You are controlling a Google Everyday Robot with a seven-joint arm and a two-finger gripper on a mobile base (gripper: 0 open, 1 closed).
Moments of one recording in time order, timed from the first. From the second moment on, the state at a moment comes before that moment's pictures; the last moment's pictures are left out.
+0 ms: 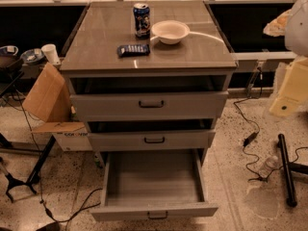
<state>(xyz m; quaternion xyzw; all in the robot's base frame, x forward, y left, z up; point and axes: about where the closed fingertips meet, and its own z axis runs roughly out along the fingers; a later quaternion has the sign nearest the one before) 0.438 -0.211 0.995 -0.60 0.77 -0.06 0.19</state>
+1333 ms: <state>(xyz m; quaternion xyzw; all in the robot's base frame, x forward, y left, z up) 0.526 -0.154 1.037 -0.57 0.76 0.01 0.30</state>
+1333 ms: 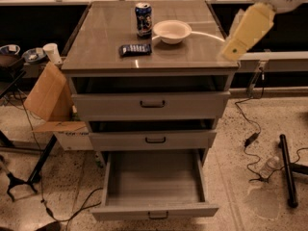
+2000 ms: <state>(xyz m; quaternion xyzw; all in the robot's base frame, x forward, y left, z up) 0.572 -0.104 1.063 -0.56 0.75 0.06 0.35</state>
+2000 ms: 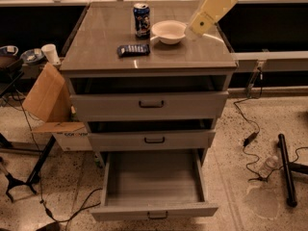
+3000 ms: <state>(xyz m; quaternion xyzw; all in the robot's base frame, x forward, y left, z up) 0.647 -0.096 0.987 -0.34 0.84 0.15 0.40</state>
